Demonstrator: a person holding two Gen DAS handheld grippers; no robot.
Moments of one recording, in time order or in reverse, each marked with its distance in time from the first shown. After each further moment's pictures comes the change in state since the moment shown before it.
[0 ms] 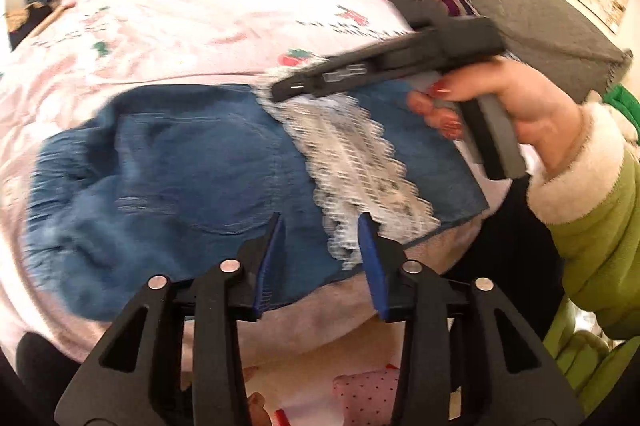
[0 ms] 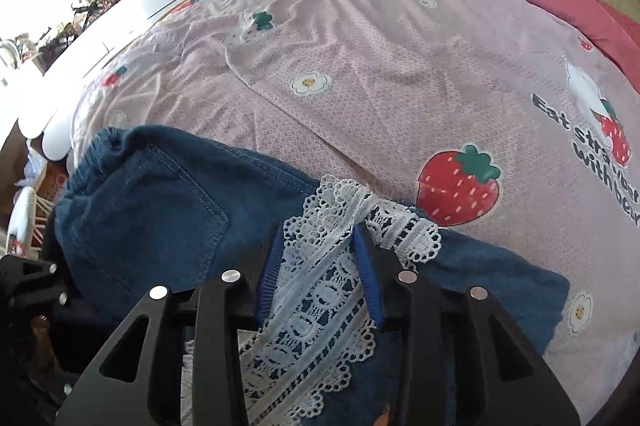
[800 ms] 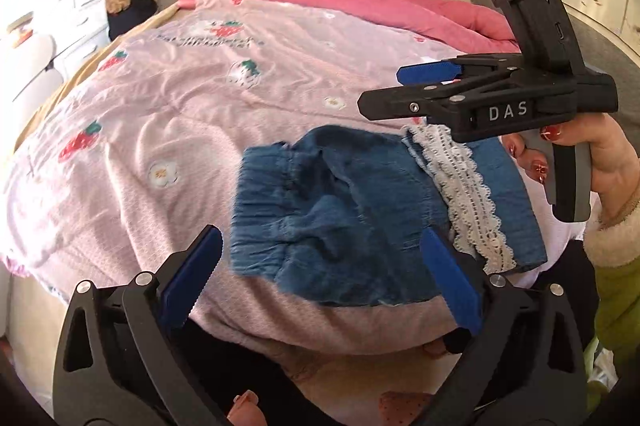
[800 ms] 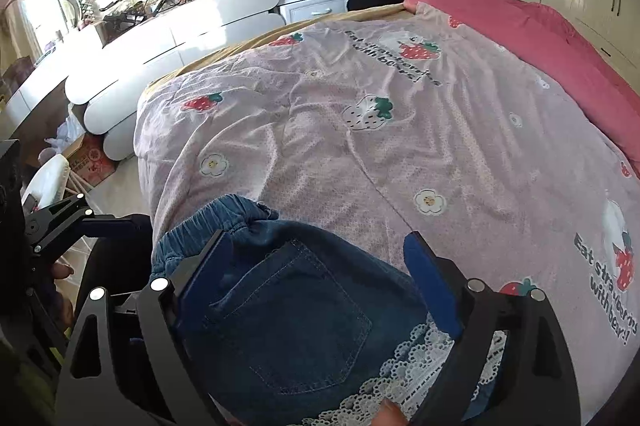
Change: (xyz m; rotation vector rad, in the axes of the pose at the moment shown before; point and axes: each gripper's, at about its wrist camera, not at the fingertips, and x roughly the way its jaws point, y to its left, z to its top) left arm -0.074 0.066 -0.004 -0.189 -0.119 0.265; right arm -0.025 0.104 0.052 -0.264 -0.110 0.108
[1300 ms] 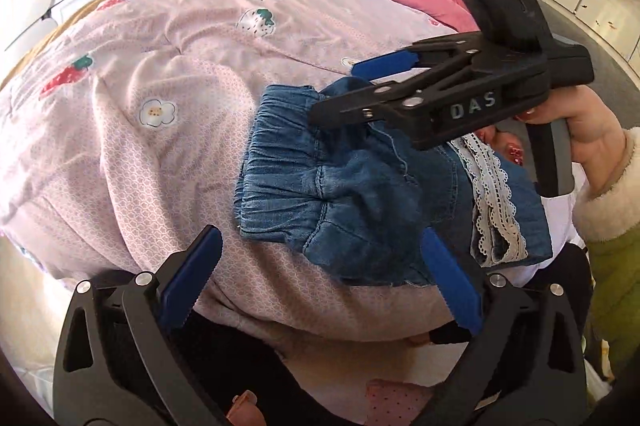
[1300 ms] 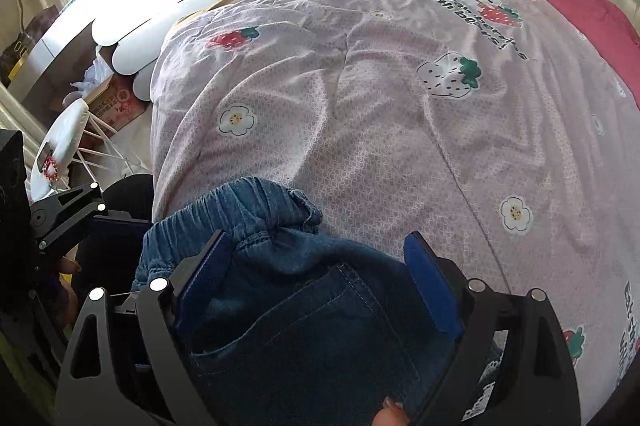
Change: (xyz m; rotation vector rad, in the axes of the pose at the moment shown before) left arm 0.030 0.027 -0.019 -0.103 0.093 -0.061; right arm 0.081 0.021 0.016 -0.120 0.203 0.139
